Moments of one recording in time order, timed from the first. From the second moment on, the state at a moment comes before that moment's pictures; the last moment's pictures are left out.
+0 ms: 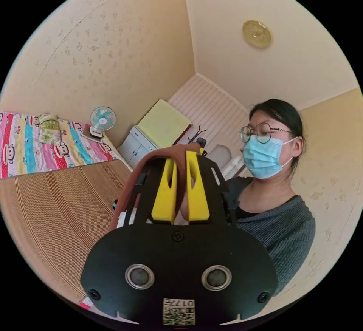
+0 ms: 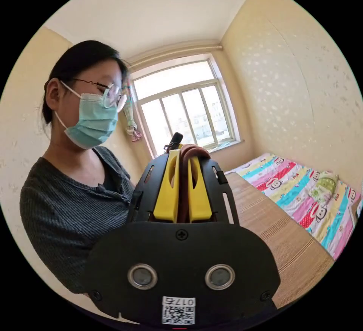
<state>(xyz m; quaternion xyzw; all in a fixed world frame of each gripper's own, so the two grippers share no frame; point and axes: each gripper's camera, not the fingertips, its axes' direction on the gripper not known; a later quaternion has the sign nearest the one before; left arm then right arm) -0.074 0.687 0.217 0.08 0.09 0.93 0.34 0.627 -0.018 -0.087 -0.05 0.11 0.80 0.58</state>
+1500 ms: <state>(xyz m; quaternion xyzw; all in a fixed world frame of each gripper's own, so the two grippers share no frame) 0.317 0.363 0.291 0.19 -0.25 0.60 0.73 0.045 0.498 -0.076 -0.11 -0.03 0.99 -0.01</state>
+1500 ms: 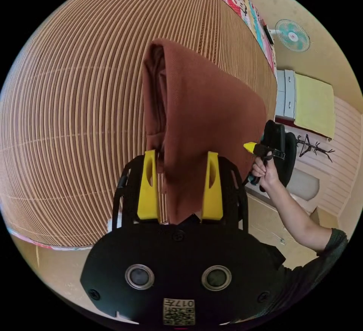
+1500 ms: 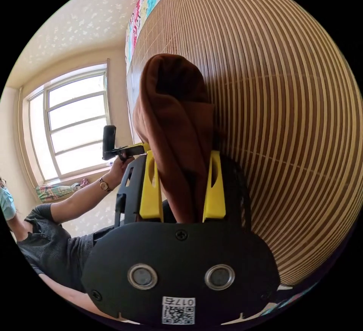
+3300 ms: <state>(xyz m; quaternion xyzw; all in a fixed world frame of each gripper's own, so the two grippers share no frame) -0.033 0.203 -0.136 0.33 -0.05 0.51 0.79 -0.056 0.361 0.239 -0.06 0.02 0.97 -0.23</state>
